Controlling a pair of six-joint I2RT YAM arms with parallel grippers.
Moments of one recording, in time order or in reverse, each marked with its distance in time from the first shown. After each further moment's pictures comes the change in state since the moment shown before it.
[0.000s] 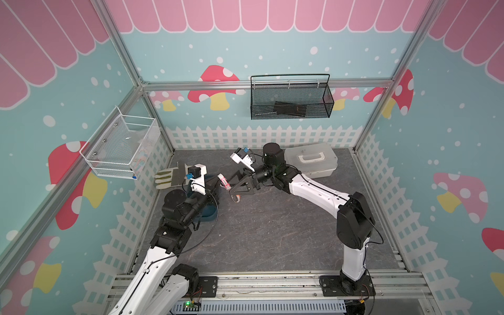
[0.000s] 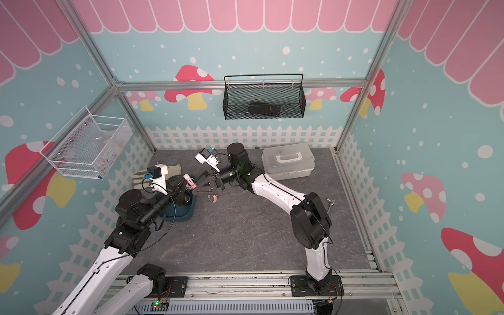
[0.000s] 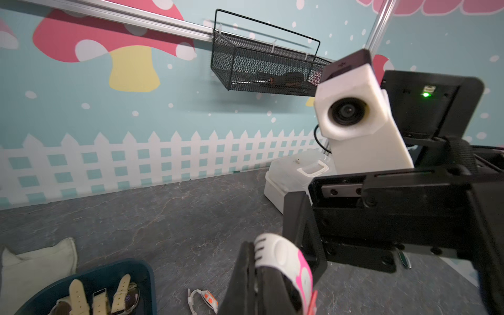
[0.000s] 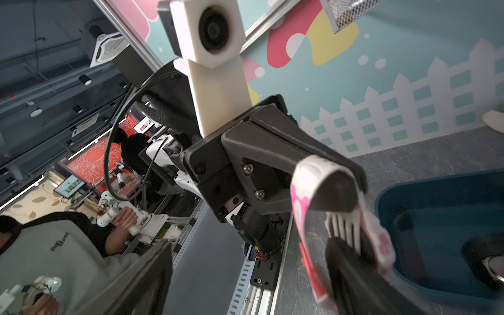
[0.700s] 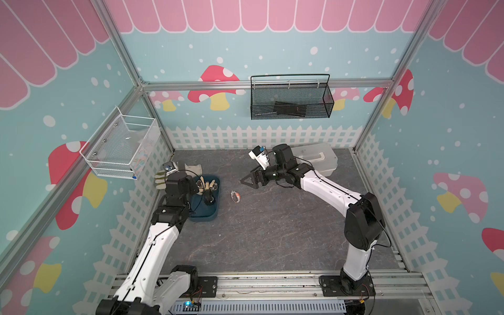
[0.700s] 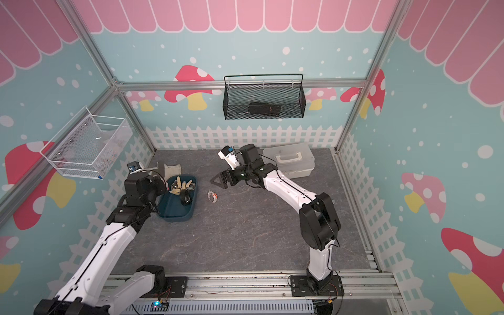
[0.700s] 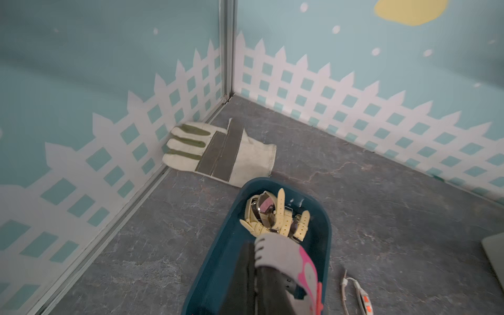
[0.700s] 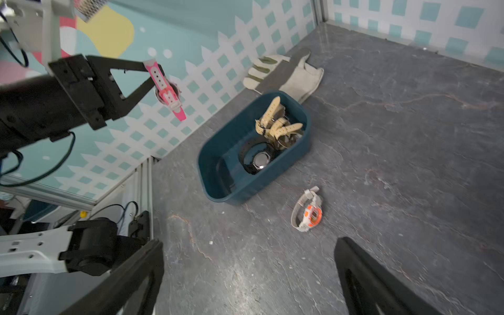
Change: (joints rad) left arm 0.228 0.315 0.185 -0.367 -0.576 -0.184; right arm -0.097 -0.051 -0.038 -0.509 0.666 -0.387
